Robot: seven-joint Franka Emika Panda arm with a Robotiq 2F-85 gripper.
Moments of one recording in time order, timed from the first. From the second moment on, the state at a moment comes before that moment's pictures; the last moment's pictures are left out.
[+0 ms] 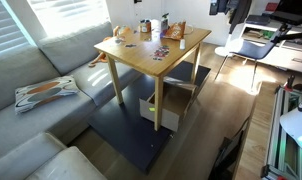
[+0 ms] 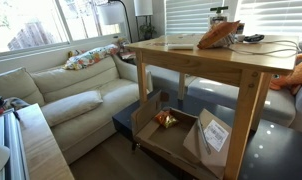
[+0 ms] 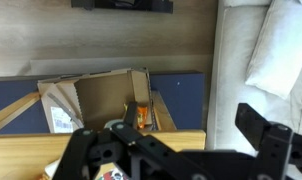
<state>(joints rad) 0.04 -0.40 0.00 -2.22 0.13 1.72 -0.01</state>
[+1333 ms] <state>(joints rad) -0.15 0.15 -0.22 -1.62 0.34 1.86 -0.05</state>
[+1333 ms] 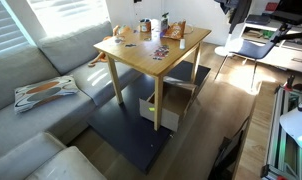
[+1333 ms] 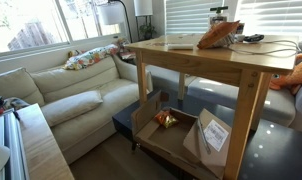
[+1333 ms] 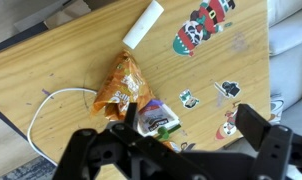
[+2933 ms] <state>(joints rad) -0.13 0.50 -0.17 -1.41 0.20 2.12 0.65</state>
